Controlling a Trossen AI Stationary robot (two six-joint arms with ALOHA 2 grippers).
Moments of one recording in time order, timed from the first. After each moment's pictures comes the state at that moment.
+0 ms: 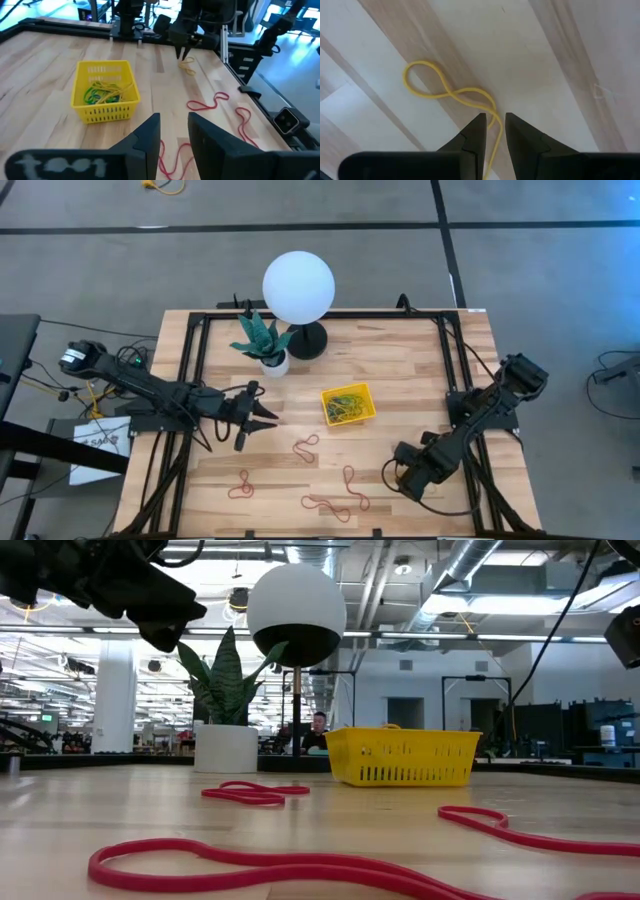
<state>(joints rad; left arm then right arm) -0.28 0.93 0.32 0.38 -0.13 -0.20 0.77 1.64 0.92 -0.83 -0.07 1.28</state>
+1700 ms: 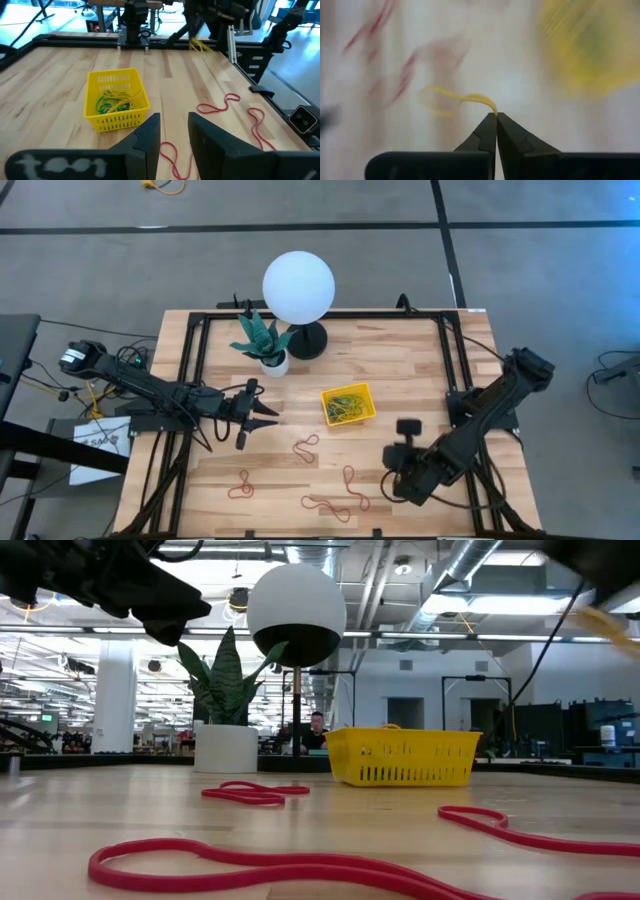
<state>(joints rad) -0.28 0.93 0.32 0.40 -0.17 -0.12 0.77 1.56 1.15 -0.89 0.53 0.73</state>
